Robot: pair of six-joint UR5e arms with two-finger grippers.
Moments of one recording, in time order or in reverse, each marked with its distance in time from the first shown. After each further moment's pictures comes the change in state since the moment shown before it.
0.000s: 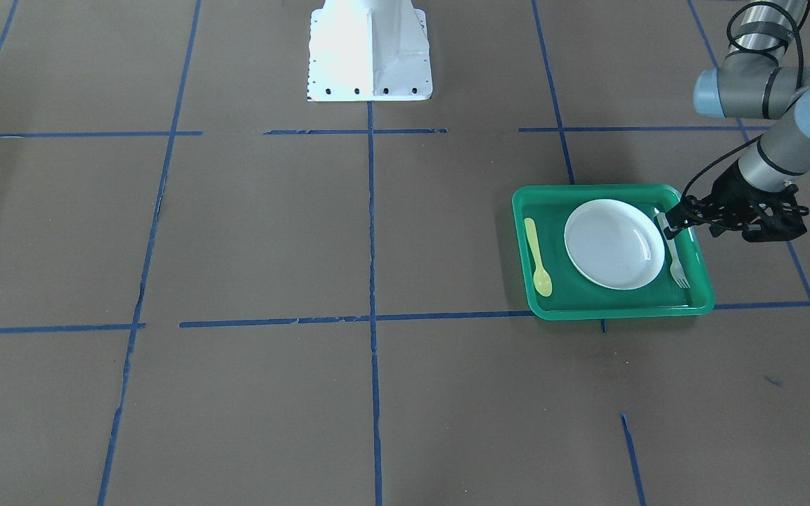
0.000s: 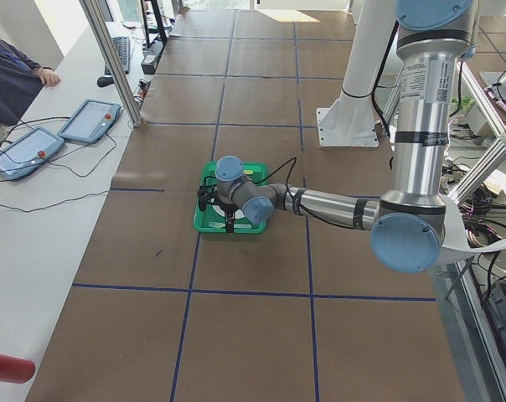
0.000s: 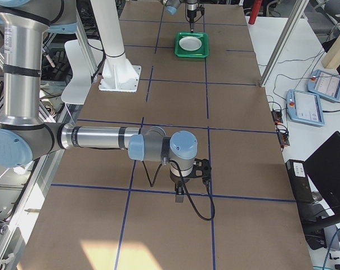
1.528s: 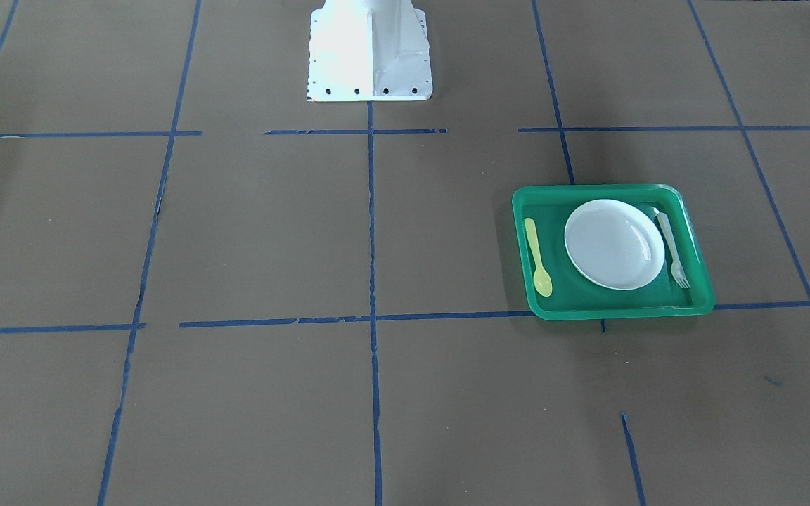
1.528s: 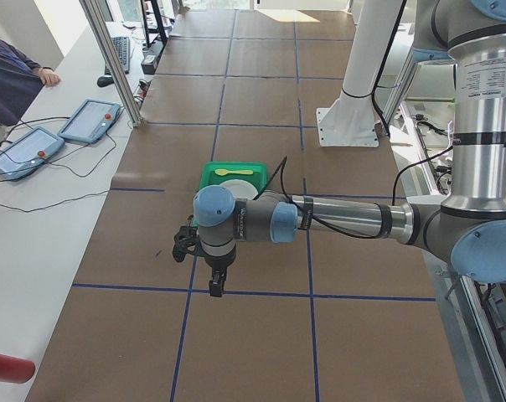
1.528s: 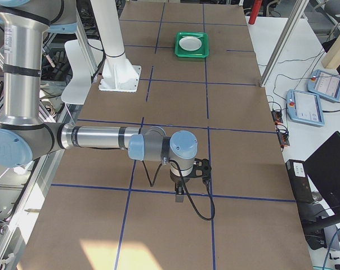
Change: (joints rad) left arm -0.566 0.076 -0.094 0.606 -0.092 0.948; right arm 0.000 0.000 0.000 0.000 0.000 0.000
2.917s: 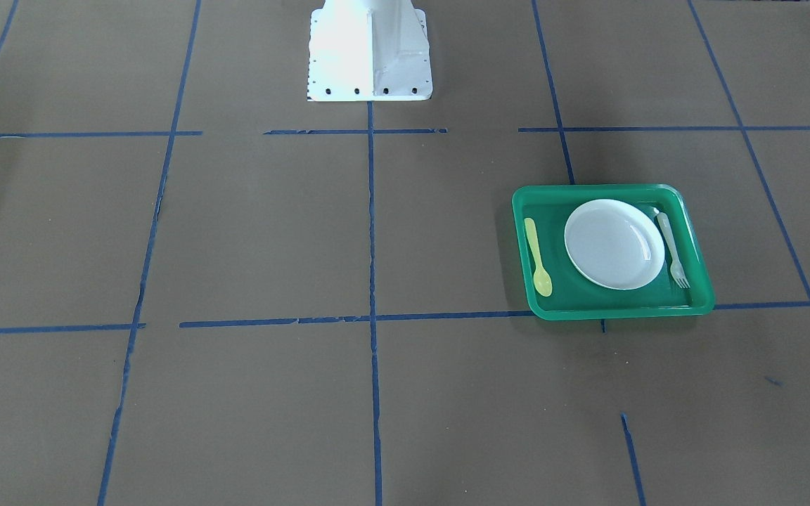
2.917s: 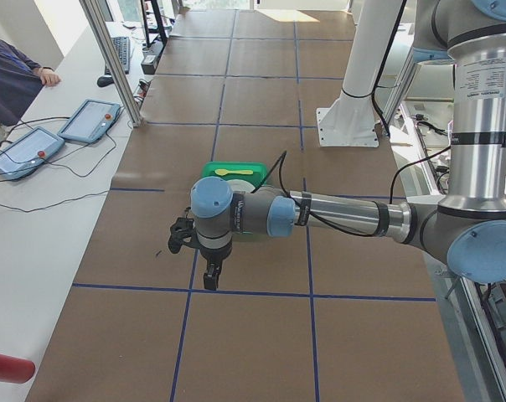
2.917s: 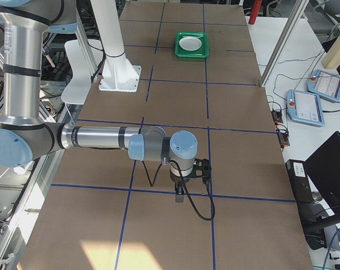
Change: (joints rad) left arm -0.001 -0.016 -0.015 -0.002 -0.003 0.005; right arm 0.000 0.000 0.000 0.000 0.000 0.000
